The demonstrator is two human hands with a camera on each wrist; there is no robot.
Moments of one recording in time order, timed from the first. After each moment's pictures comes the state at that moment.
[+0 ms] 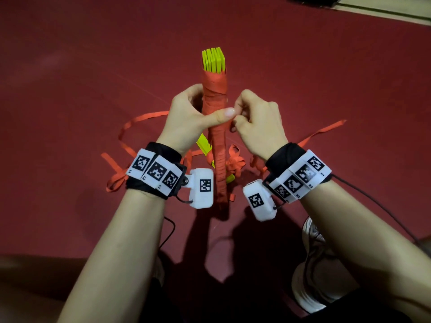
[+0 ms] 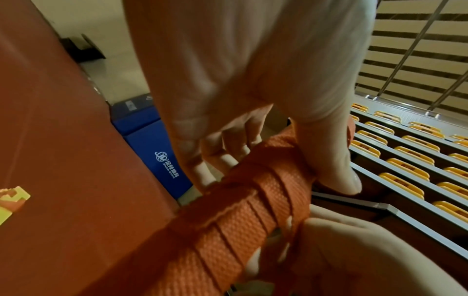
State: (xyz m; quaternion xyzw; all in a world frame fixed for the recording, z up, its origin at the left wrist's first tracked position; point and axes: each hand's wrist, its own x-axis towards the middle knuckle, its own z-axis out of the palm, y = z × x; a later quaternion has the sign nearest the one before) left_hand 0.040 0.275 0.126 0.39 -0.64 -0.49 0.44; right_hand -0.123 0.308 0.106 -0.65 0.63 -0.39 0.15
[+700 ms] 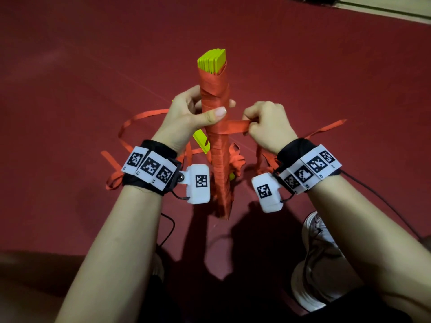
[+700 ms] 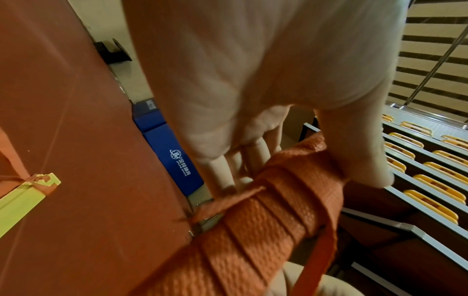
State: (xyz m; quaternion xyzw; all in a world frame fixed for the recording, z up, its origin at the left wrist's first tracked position) left_hand 0.049 0.270 0.117 0.33 -0.62 -0.58 0.41; right_hand -0.140 0.301 0.102 -0.67 0.67 -0.27 0.18
